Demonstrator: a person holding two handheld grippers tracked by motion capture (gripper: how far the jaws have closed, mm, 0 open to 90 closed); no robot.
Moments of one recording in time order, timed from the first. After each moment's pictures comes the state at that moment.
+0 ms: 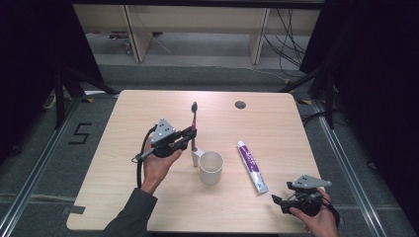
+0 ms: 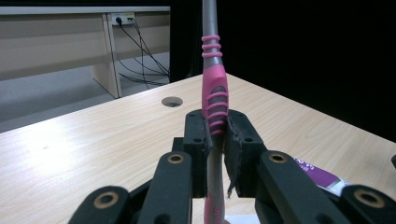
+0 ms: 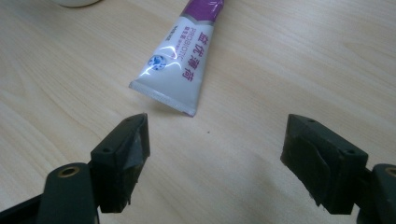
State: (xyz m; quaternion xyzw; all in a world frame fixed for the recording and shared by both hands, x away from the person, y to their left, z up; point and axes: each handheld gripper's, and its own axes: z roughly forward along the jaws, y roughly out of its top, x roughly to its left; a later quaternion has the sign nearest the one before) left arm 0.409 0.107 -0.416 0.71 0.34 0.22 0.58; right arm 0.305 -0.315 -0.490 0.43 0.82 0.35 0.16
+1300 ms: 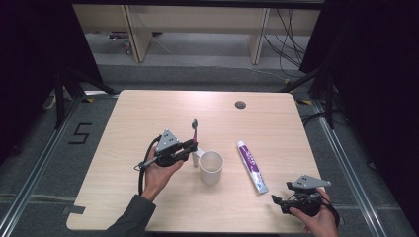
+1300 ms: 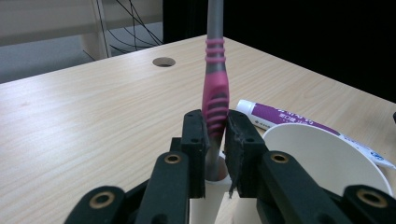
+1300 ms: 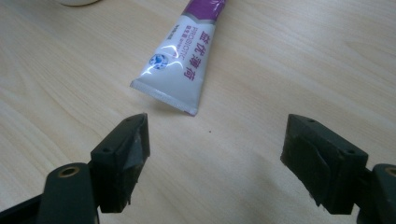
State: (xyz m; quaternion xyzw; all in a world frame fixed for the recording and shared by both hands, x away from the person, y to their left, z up) left arm 0.403 0.106 -0.451 0.74 0.35 0.19 0.55; right arm 0.305 -0.315 -0.491 0.42 0.82 0.35 0.16
